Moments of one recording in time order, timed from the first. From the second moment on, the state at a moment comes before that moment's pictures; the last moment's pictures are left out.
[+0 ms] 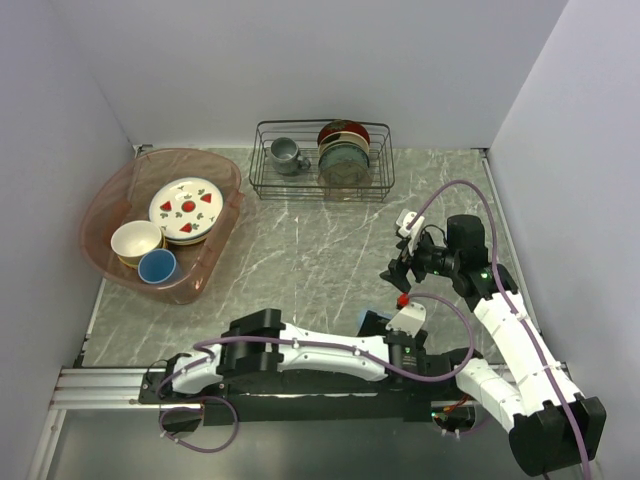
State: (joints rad) left arm -1.60 2.21 1.91 -1.11 -0.77 -1.19; right arm 0.19 0.87 0.75 -0.52 -0.67 -0.53
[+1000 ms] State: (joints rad) left arm -1.54 2.14 1.61 -0.94 -0.94 -1.18; right arm 0.18 0.87 0.75 -0.52 -0.70 -0.53
